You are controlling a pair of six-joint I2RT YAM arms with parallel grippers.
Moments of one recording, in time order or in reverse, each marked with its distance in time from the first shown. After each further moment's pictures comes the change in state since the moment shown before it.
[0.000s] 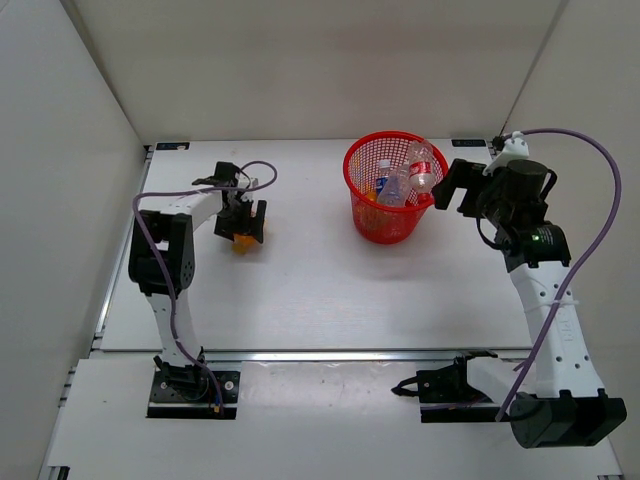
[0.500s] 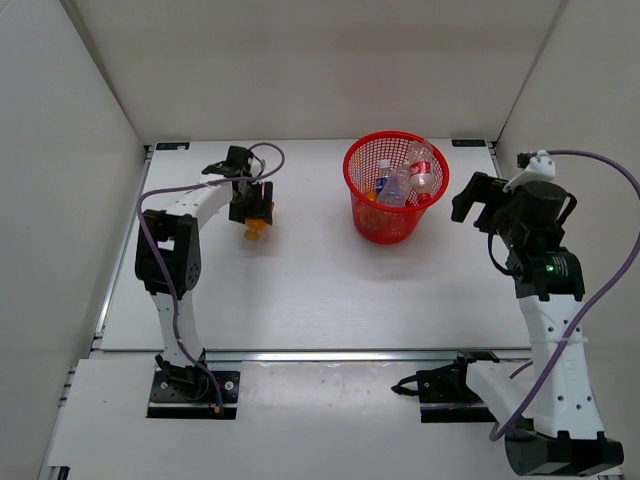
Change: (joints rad) left arm -0.072 0.030 0.148 -0.031 -0.053 -0.147; right arm -0.038 -0.149 -0.042 -0.075 0.115 0.003
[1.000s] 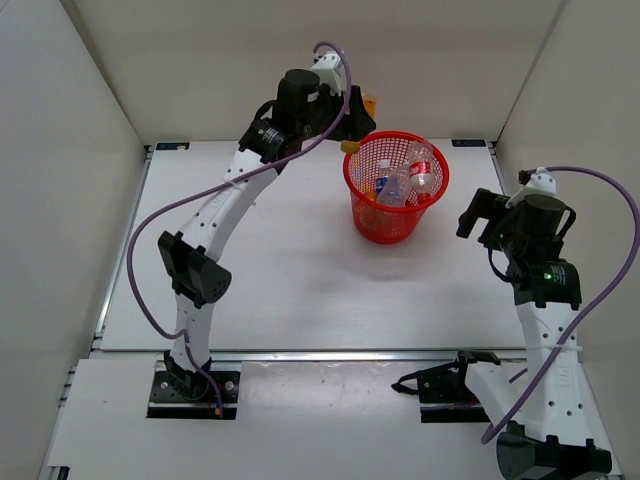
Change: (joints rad) left arm -0.374 0.045 0.813 0.126 0.068 -0.210; right arm -0.079 -0.060 -0.094 -0.068 0.014 -0.028
